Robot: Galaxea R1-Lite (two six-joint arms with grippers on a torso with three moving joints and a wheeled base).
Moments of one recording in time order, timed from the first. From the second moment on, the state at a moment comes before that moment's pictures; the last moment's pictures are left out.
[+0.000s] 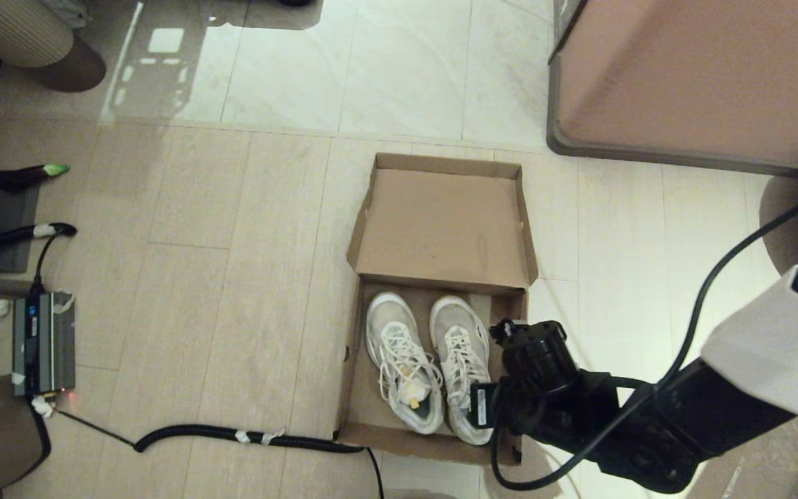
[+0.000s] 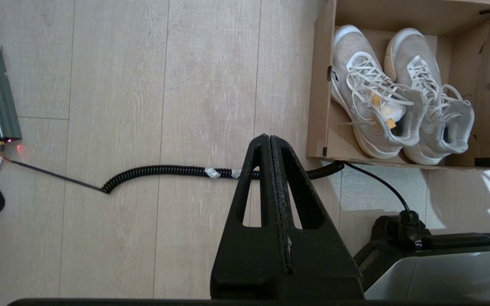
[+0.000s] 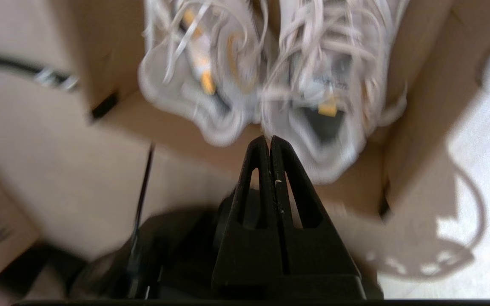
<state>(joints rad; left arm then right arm) -0.01 0.00 0.00 0.00 0.00 0.00 0.67 2.06 -0.79 -0.61 -0.18 0.47</state>
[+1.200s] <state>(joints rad) -0.01 0.00 0.00 0.00 0.00 0.00 0.74 2.34 -1.07 -0.56 -0.41 0.43</state>
